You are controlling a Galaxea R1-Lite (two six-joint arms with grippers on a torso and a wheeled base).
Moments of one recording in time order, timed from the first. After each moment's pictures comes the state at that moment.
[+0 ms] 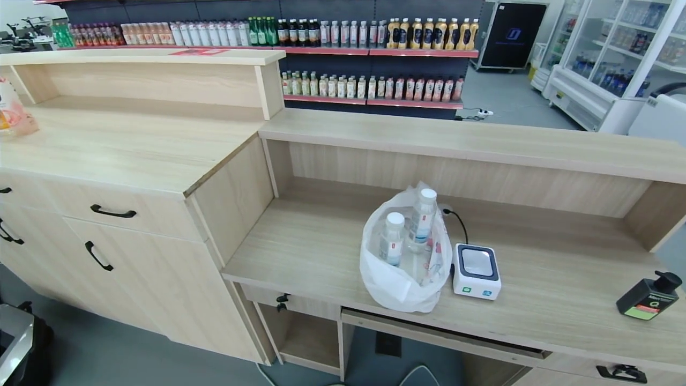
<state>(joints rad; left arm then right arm) 0.00 0.00 0.00 0.00 0.01 0.00 -0.91 2.02 -0.76 -0.77 0.39 -1.02</state>
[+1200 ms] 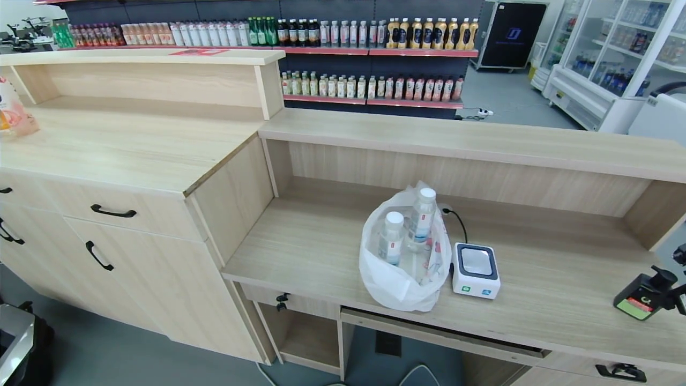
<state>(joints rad) 0.00 0.00 0.00 0.00 0.01 0.00 -0.83 2.28 -1.10 -0.55 0.51 -0.95</state>
